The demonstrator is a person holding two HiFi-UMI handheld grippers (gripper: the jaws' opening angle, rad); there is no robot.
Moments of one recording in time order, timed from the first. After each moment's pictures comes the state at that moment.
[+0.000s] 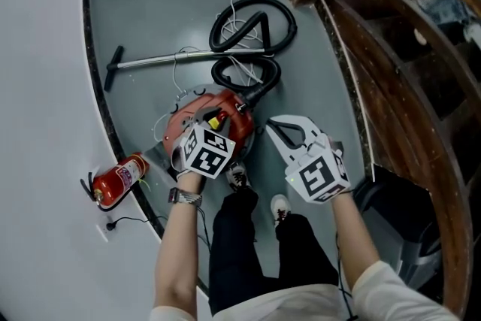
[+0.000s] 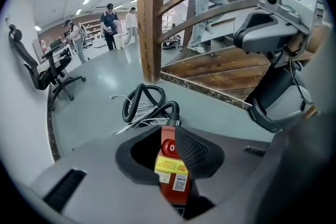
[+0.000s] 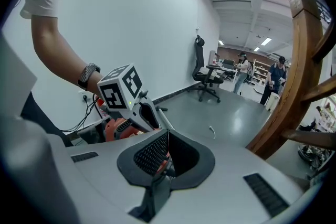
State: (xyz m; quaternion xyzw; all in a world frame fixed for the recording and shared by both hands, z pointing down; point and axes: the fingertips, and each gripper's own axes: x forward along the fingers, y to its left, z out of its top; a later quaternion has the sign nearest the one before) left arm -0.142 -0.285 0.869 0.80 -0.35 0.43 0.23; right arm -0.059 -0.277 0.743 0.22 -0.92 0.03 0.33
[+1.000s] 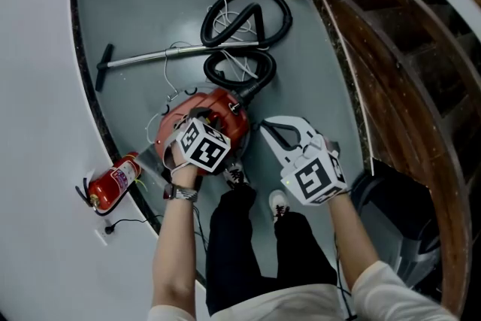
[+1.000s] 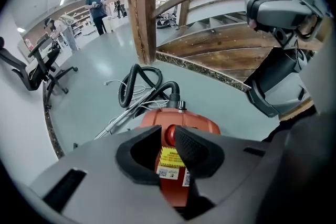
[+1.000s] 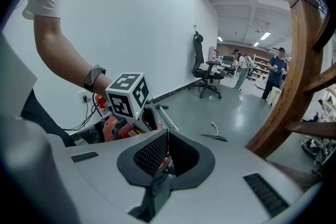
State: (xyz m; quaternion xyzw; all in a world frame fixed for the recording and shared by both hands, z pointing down) left arm -0.150 -0.279 0.918 0.76 -0.30 0.52 0.25; right arm -0.054 -0.281 0.764 0.22 -0.92 0.05 0.33
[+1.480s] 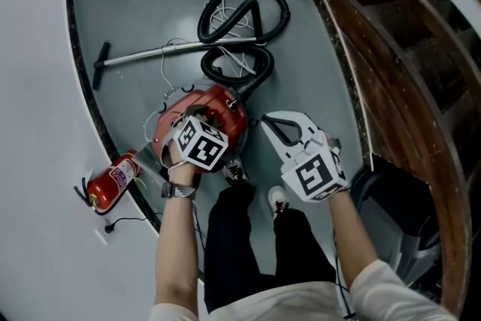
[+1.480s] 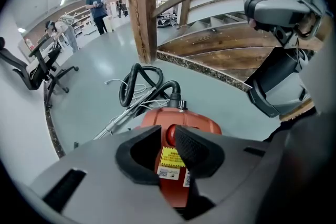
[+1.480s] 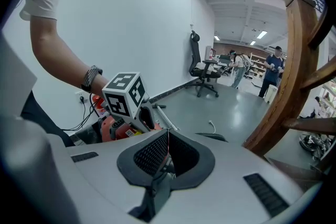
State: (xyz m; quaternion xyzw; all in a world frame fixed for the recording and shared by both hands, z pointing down) left arm -0.152 -0.280 0.920 0.75 -0.31 0.53 0.25; right arm -0.047 -0.286 0.766 0.23 -0.91 0.06 0.33
